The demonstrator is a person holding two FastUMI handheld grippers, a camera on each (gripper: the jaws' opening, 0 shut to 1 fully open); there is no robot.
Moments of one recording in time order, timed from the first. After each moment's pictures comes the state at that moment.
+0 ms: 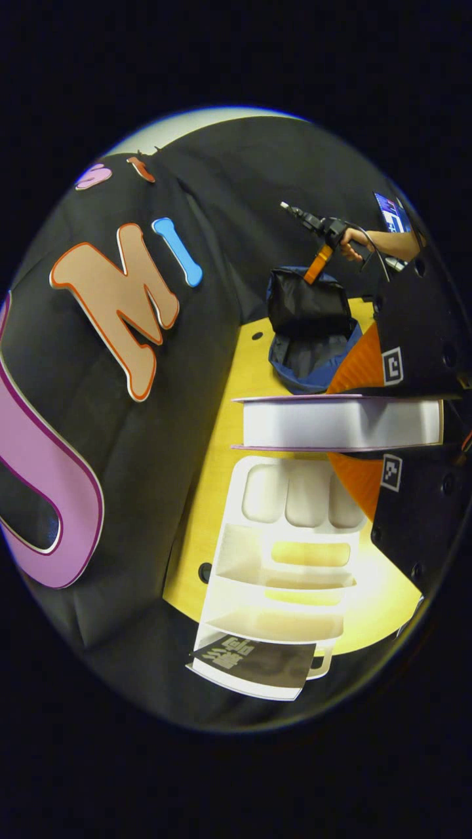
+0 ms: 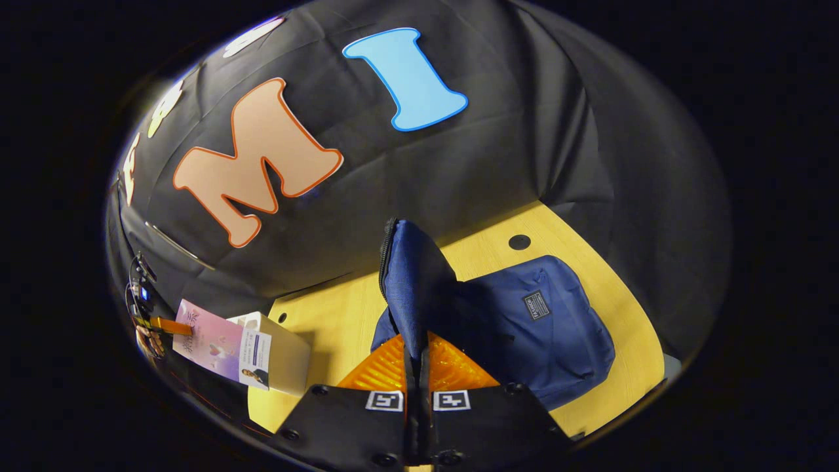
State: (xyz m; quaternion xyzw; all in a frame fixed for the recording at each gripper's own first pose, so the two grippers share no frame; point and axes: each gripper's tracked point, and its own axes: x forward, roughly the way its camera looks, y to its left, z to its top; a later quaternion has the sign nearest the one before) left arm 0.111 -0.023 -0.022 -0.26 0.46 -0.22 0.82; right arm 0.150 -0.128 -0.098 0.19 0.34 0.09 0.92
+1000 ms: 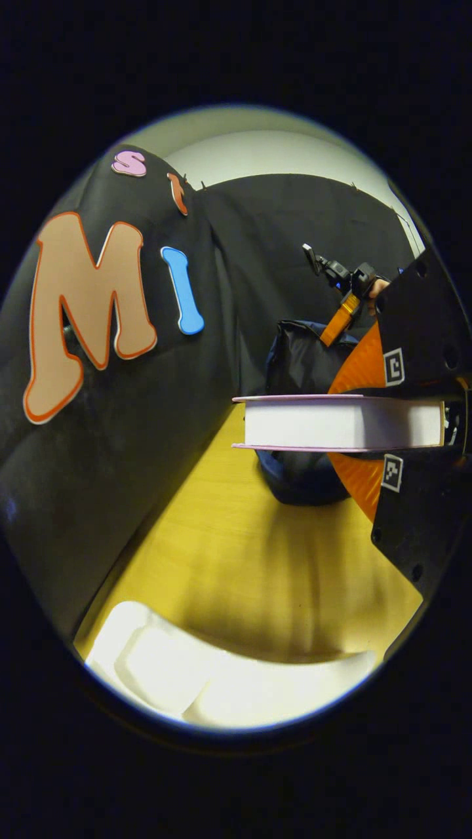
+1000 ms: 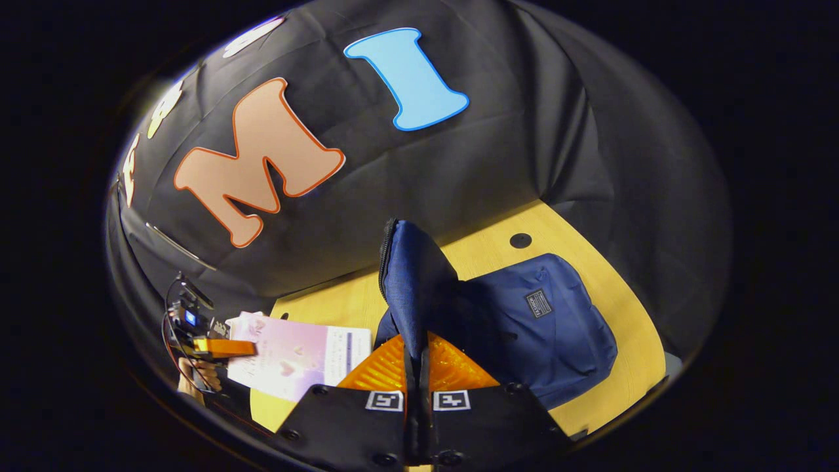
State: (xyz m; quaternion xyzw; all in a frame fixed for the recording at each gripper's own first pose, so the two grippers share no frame) left arm 0.120 -0.225 -0.105 -0.43 0.44 -0.32 0.72; right arm 0.147 -0.123 -0.094 0.19 0.34 0.09 0.92
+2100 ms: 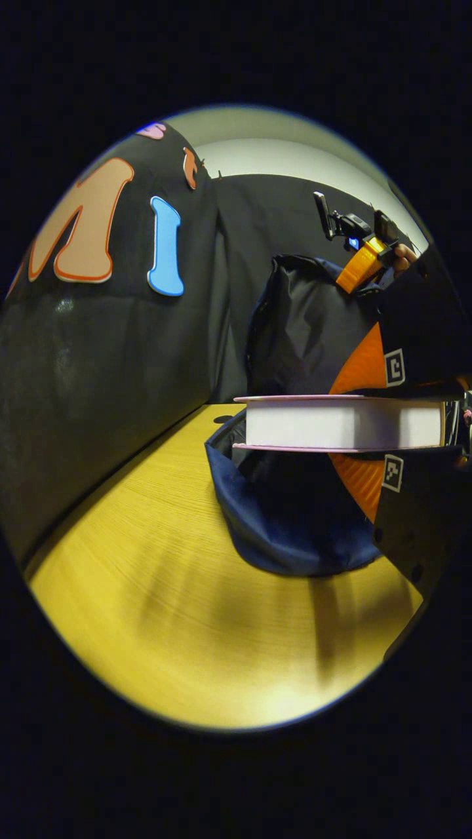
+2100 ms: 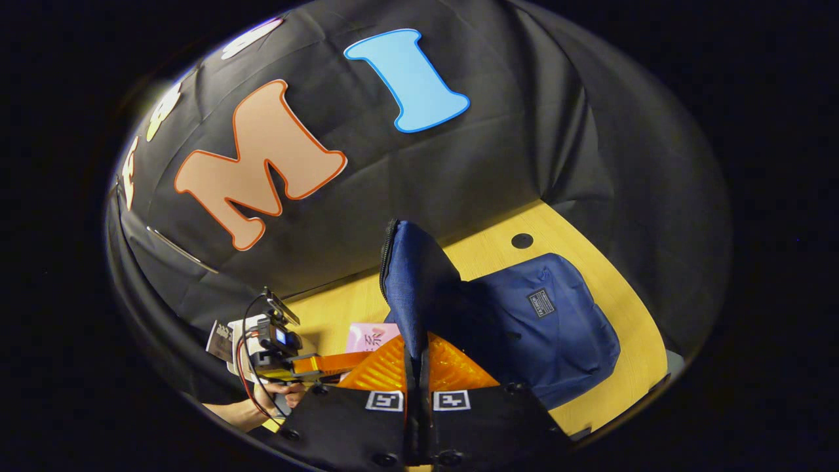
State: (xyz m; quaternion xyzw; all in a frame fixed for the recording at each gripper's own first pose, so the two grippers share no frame) left arm 0.136 -0.379 -0.201 -0.50 0.47 -0.34 0.65; right arm 0.145 -0.117 -0.096 0.20 0.34 0.09 0.92
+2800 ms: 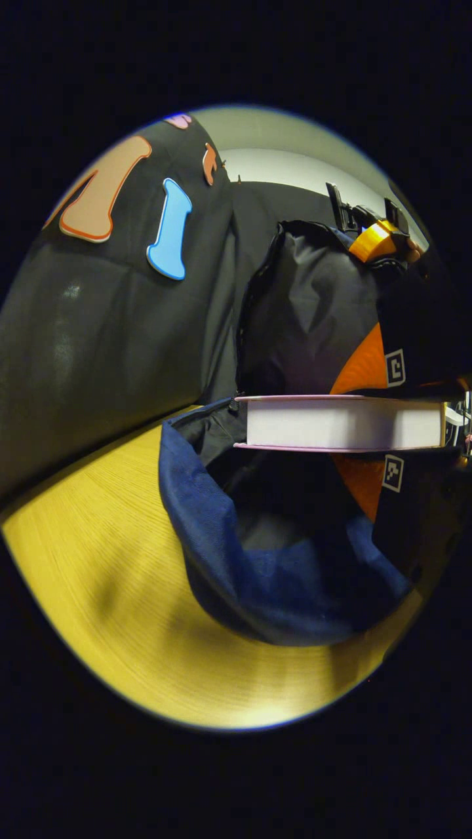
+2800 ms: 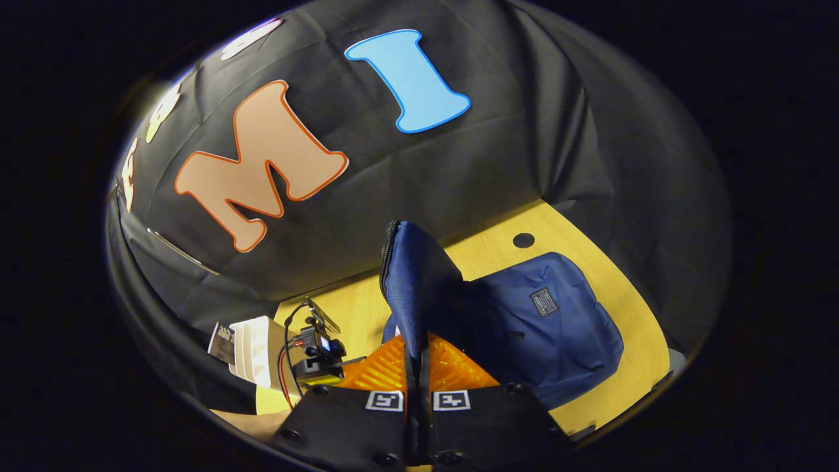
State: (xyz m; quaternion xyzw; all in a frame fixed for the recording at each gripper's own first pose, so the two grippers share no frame) left arm 0.137 -0.442 -0.232 -0.54 0.47 -0.34 0.61; right arm 0.146 -0.114 -0.095 0.20 0.34 0.09 0.91
